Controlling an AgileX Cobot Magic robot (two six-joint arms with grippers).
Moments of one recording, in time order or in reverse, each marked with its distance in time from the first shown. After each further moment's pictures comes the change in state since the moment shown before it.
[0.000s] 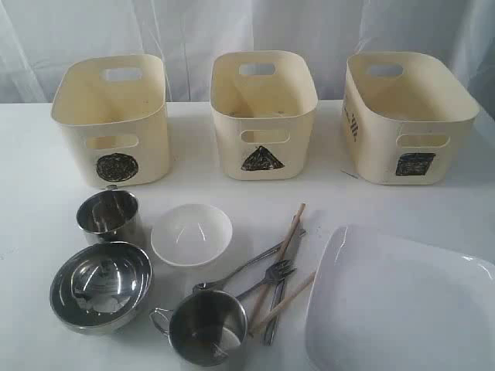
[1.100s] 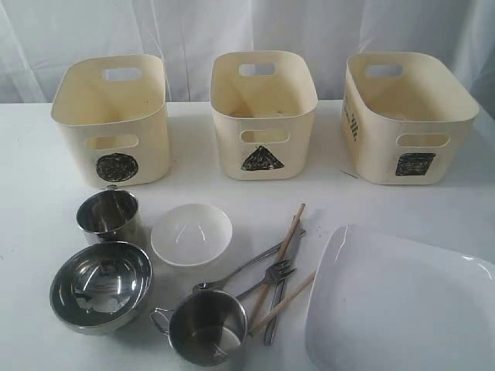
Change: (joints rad) left arm 0.000 0.408 -0.480 -0.435 0.548 0.513; right arm 0.000 0.000 0.000 0.000 0.000 0.012
